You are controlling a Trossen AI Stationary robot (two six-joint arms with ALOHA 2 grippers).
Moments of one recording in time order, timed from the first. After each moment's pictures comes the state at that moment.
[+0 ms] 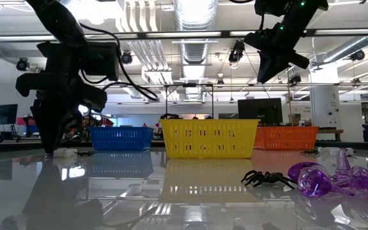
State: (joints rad) left arm 0.17 1.46 0.68 -0.73 0.24 -0.15; right arm -0.42 1.22 1.03 -0.73 0.28 0.58
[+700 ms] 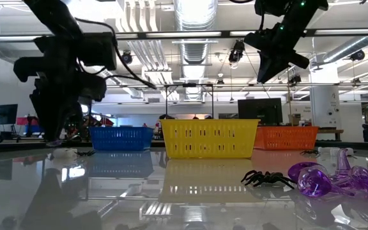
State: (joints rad) left arm 0.17 1.37 0.68 -0.74 0.32 -0.14; right arm -0.42 1.22 1.03 -0.73 0.28 0.58
